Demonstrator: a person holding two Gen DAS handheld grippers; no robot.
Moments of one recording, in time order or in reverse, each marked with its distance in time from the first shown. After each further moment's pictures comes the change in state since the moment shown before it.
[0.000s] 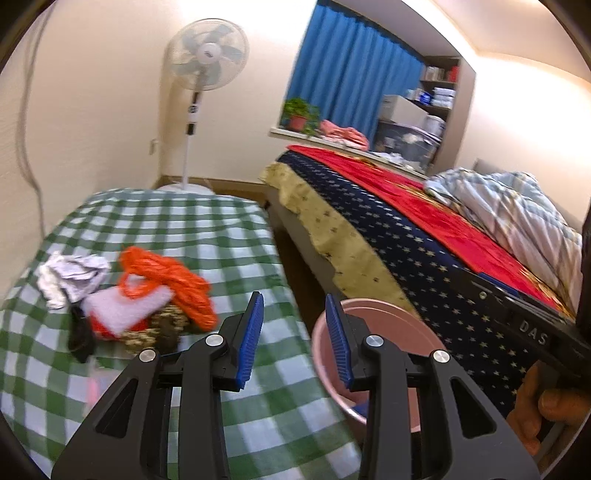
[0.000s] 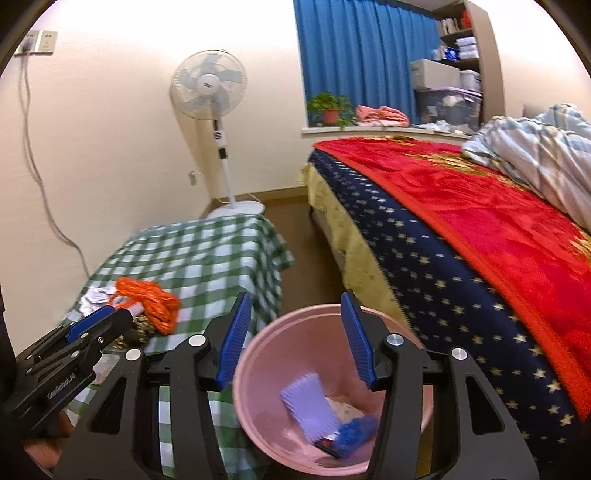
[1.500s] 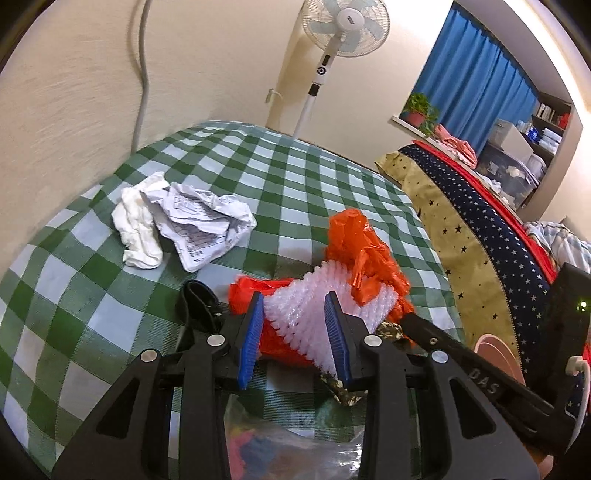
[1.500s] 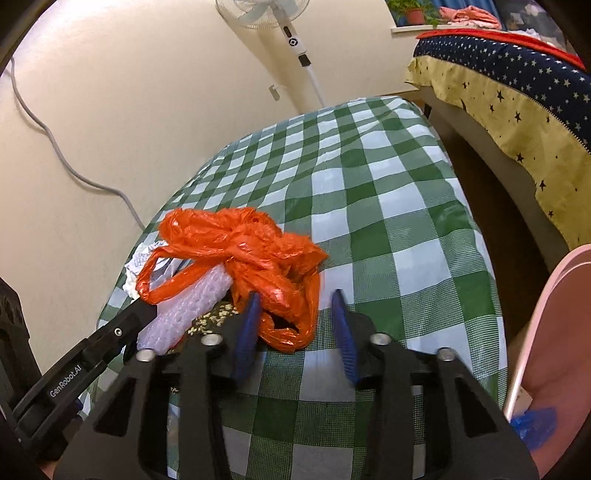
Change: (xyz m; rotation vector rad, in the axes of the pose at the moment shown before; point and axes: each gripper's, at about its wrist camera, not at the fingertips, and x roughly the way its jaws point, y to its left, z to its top) left arm 0.061 0.161 -0.014 -0.294 0.095 0.256; right arm 0.206 0.142 -0.047 0.069 0.350 0.389
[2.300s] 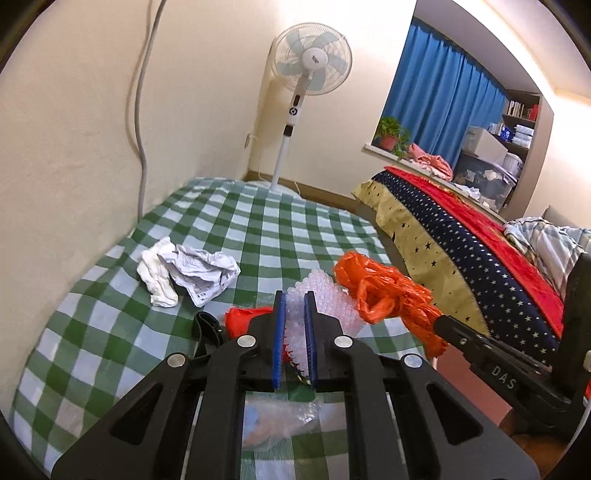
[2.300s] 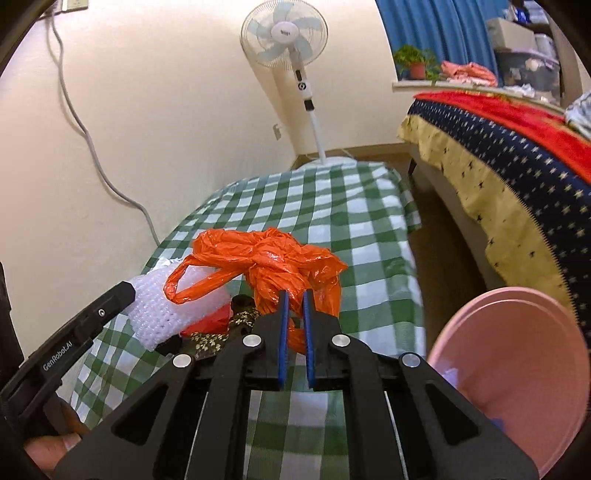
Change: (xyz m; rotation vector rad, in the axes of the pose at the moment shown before) left arm -0.091 -0.027 0.006 0.104 -0.150 -0.026; right arm -0.114 0.030 -0.007 -0.118 -0.171 -0.117
